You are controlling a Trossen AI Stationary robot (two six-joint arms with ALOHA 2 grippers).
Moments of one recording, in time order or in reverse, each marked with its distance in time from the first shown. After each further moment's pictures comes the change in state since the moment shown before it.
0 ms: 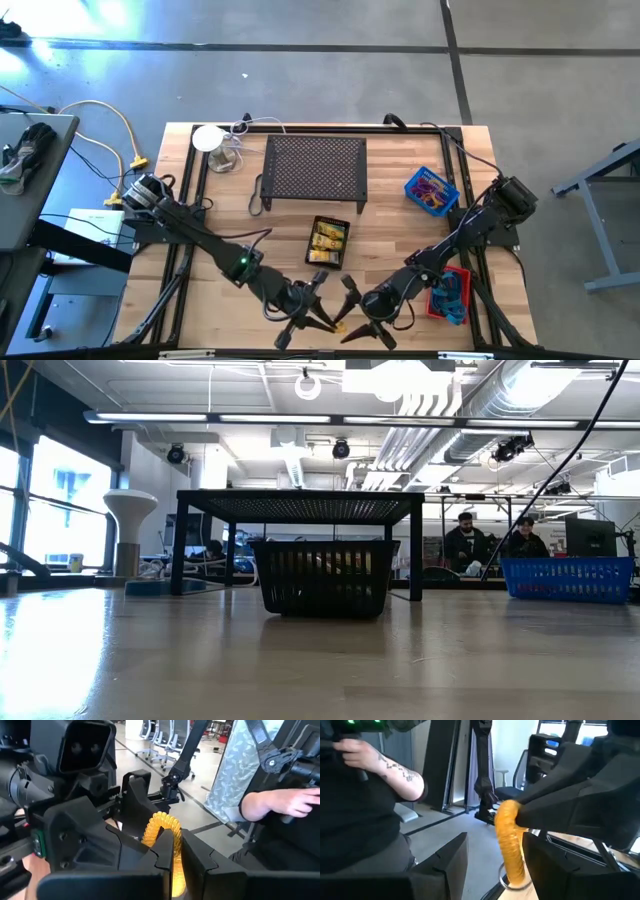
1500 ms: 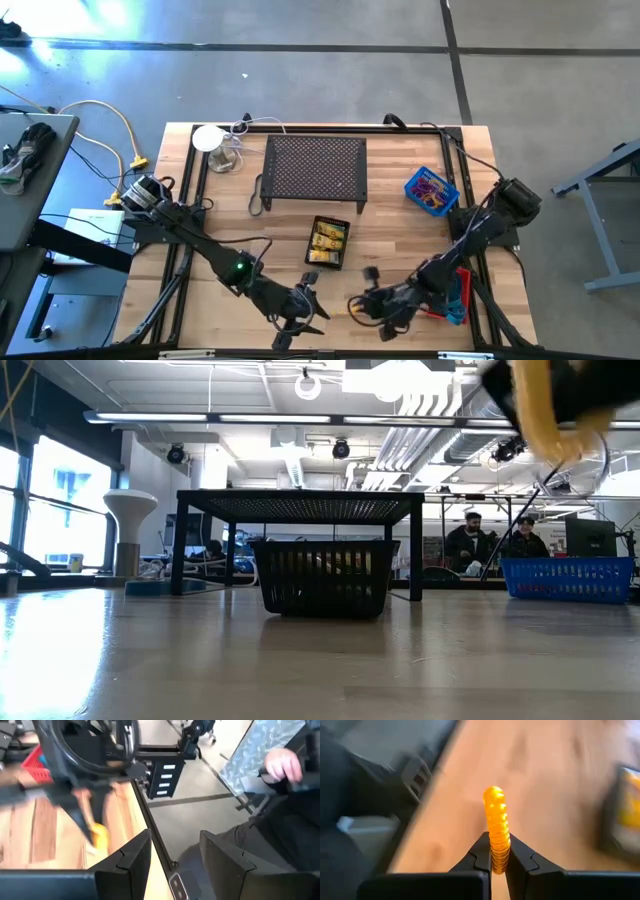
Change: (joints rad) left arm -0.044 0.000 -0.002 -0.236 -0.102 -0.170; right arm 0.094 -0.011 0.000 -0.749 0.358 0.457
